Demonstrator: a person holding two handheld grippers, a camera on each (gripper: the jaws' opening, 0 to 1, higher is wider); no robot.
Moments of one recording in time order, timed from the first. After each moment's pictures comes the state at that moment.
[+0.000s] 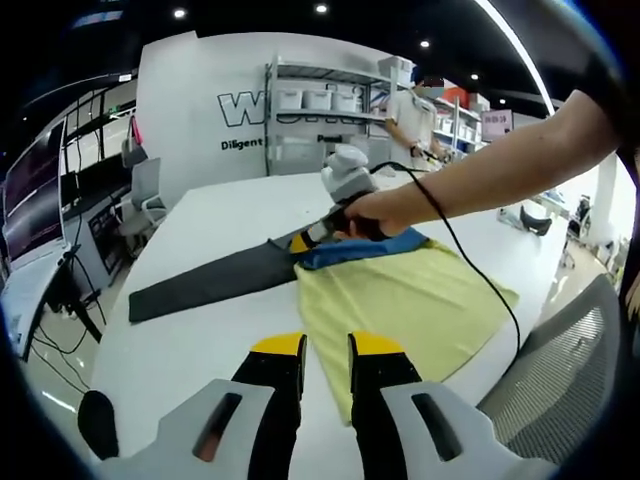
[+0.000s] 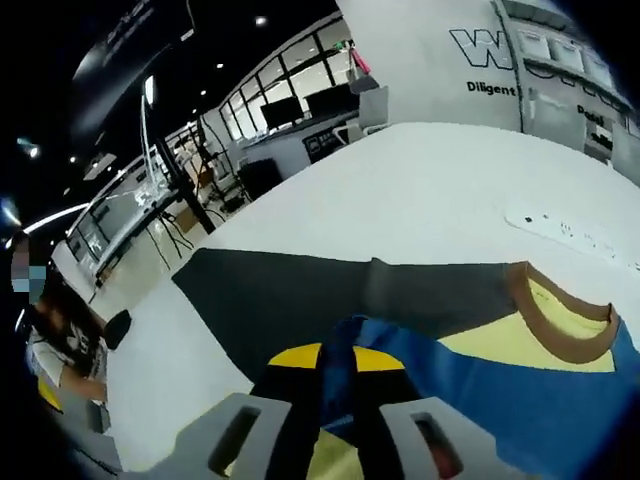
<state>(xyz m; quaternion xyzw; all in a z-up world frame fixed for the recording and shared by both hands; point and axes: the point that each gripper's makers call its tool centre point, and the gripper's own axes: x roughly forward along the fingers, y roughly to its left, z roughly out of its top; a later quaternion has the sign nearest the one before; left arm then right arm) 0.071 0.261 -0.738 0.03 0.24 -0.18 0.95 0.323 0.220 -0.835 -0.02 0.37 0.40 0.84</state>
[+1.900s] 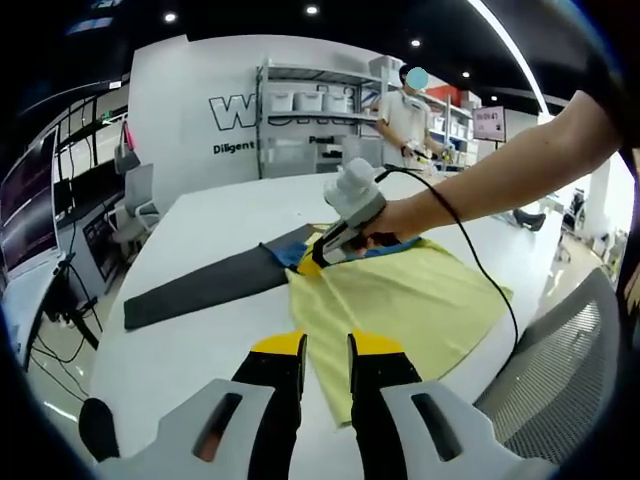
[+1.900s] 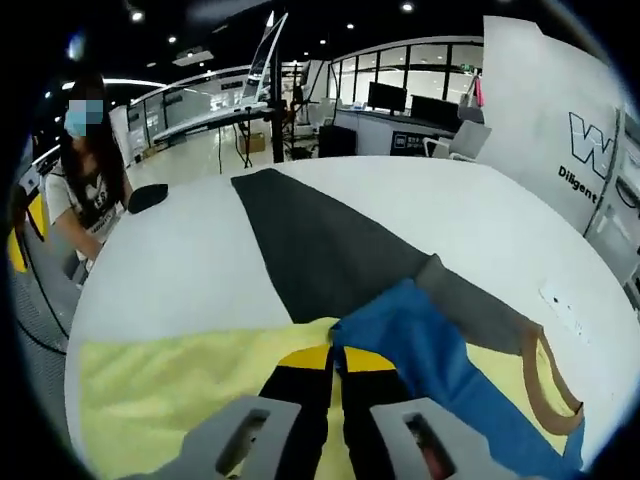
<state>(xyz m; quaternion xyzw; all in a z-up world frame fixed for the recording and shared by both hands) 0.069 0.252 -0.736 0.04 0.23 -0.19 0.95 0.285 0.208 -0.841 -0.20 0.28 0.52 0.79</state>
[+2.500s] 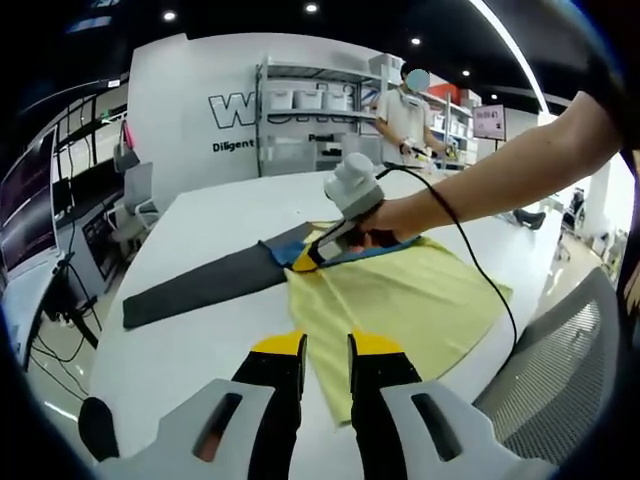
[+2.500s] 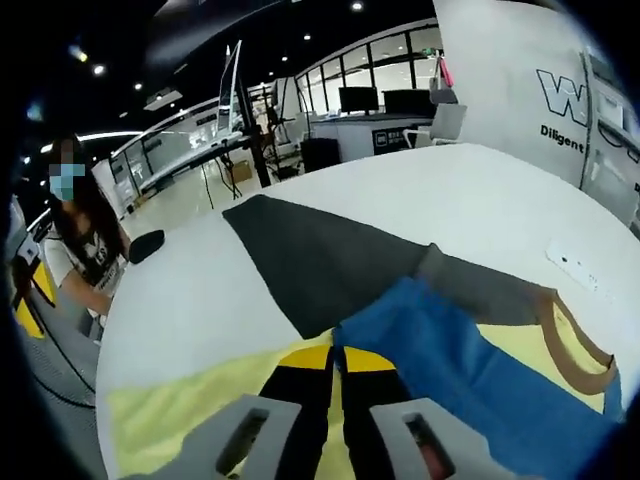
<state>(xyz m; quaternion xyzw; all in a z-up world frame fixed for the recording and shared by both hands) 0.069 0.250 -0.737 0.04 0.24 -0.20 0.95 0.281 0.211 -0.840 -0.11 0.31 0.50 0.80</state>
